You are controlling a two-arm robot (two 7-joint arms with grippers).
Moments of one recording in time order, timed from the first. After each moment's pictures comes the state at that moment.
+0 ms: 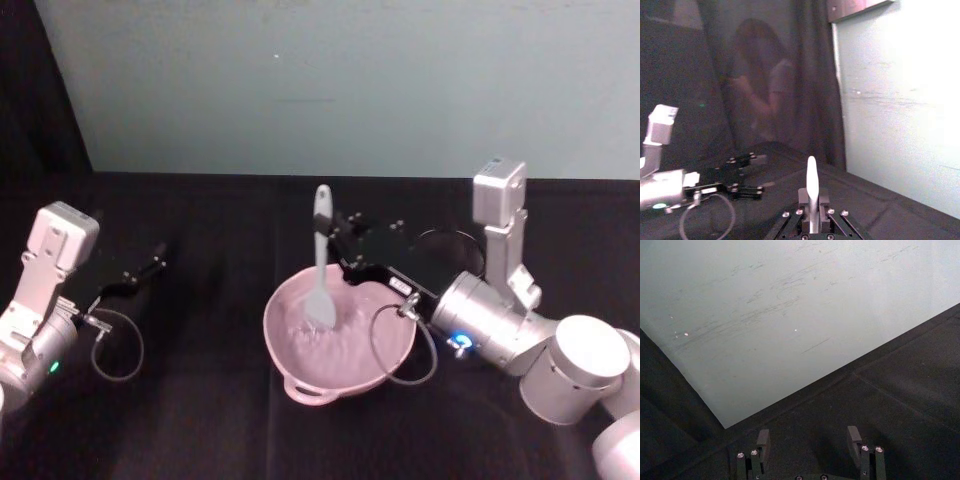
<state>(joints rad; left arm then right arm) -0.20 0.60 0.45 -1.41 -0.25 -0.12 0.03 0.34 0.30 -0.47 -1.35 0.49 -0.13 0.54</state>
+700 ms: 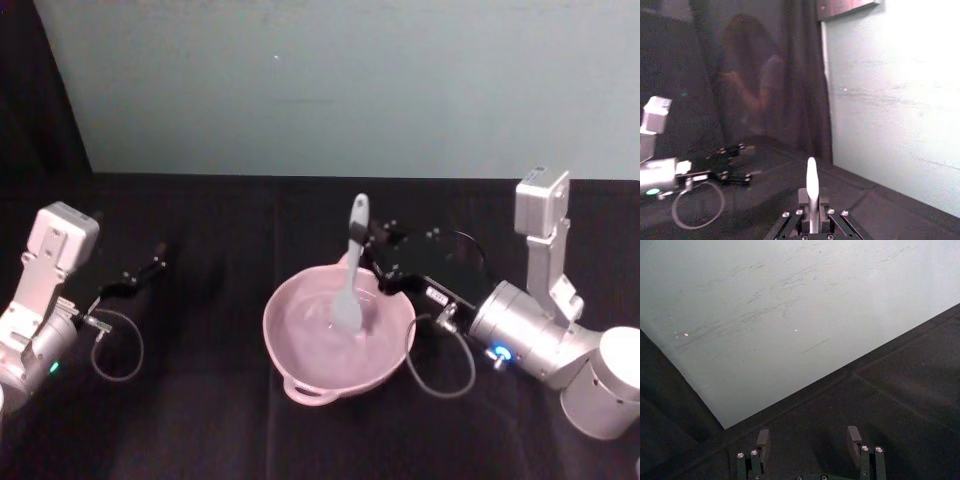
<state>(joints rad) -0.20 0.60 0.45 -1.41 -0.25 -0.12 0.03 0.28 0.38 -0.43 -1.43 0.49 -0.11 0.54</state>
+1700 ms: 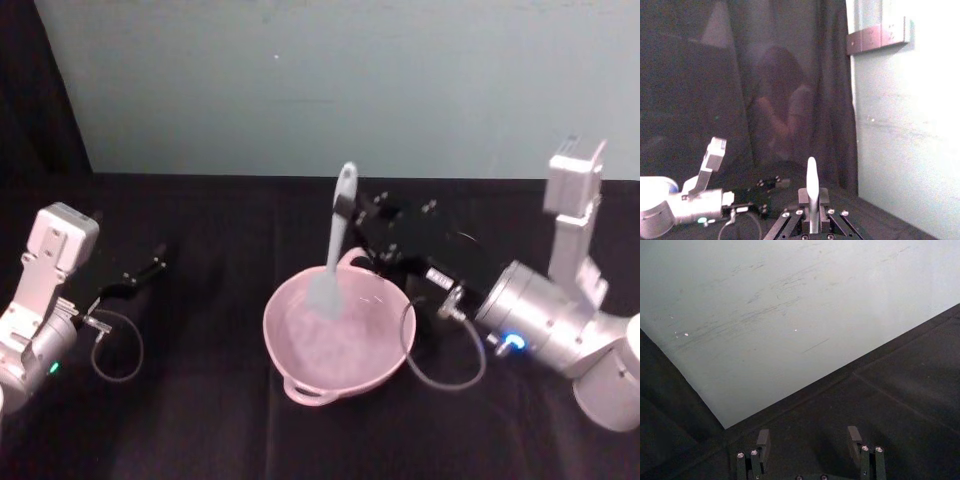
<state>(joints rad) -0.20 0.60 0.45 -1.41 -0.25 -0.12 0.03 0.24 0.43 -0.43 -1.63 0.56 -0.08 0.55</state>
